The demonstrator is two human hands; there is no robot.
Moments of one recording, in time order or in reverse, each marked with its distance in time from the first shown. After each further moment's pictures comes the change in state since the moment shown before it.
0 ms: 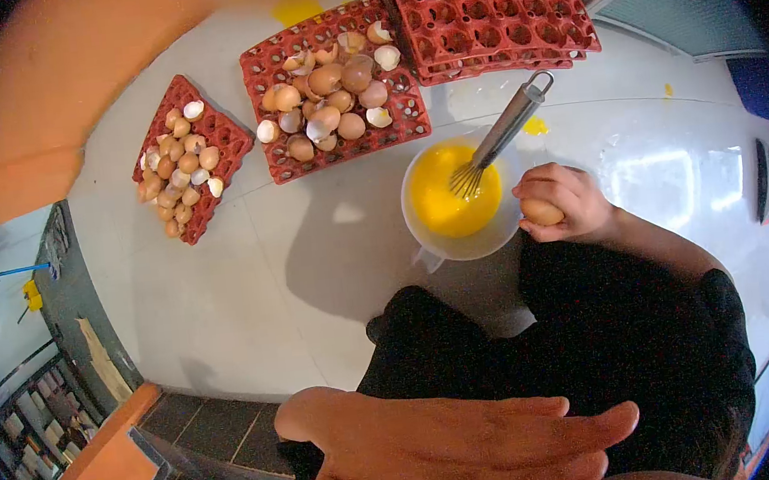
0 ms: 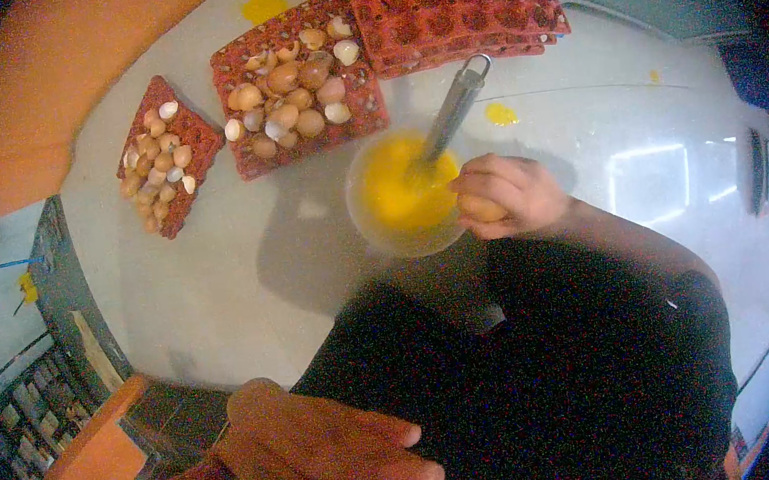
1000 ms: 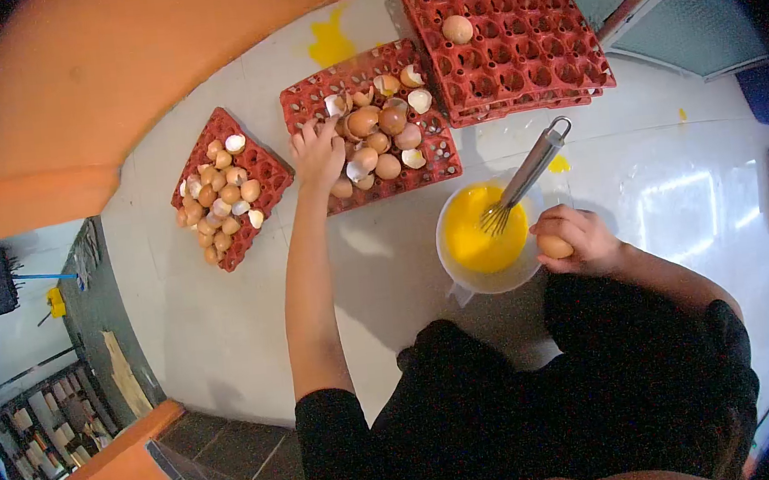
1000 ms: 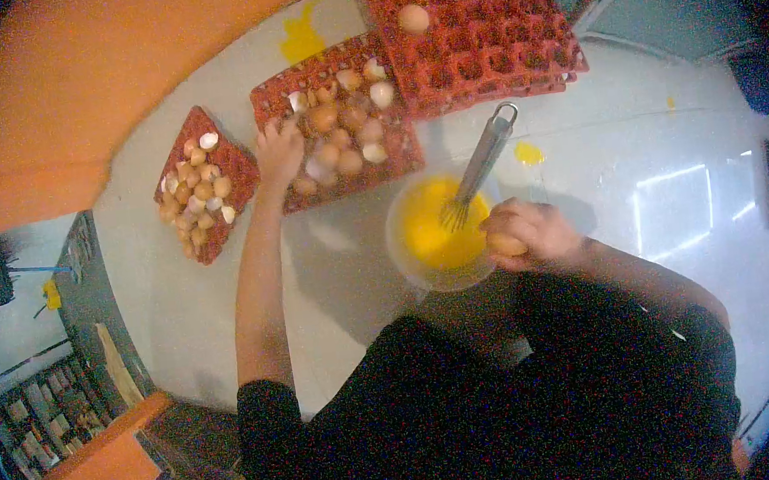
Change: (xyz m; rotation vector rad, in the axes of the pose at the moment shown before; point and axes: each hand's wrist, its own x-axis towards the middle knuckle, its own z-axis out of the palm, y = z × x) left_hand -0.057 -0.022 -0.354 2.256 0.558 -0.713; right_hand -0.009 -0.001 0.012 0.027 -0.062 0.158
